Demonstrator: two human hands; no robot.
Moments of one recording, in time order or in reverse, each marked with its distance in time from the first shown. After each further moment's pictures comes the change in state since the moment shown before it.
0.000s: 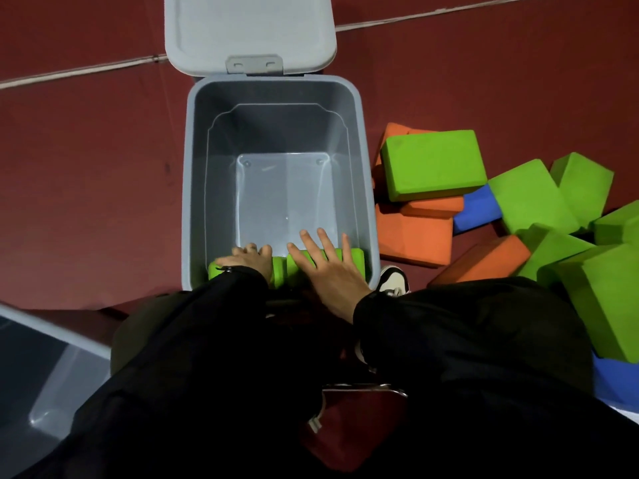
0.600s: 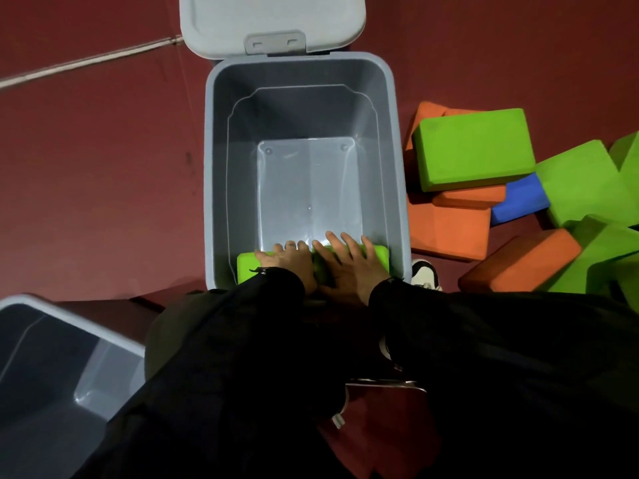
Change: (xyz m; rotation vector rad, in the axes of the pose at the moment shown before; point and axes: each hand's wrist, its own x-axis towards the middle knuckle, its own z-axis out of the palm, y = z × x) left_hand 0.004 0.020 0.008 -0.092 0.072 0.096; right_hand 0.033 0.012 0.032 0.113 -0.273 0.083
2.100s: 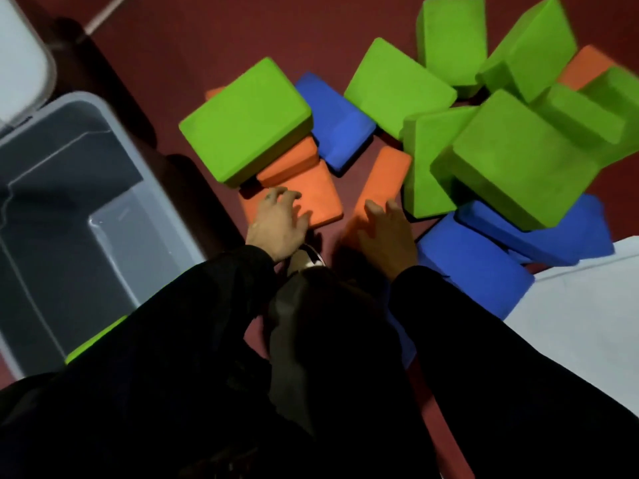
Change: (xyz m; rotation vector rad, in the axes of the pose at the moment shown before) left_hand 0.024 0.311 -0.023 -0.199 0.290 0.588; right_hand -0.166 0.292 0.102 0.874 0.486 0.846
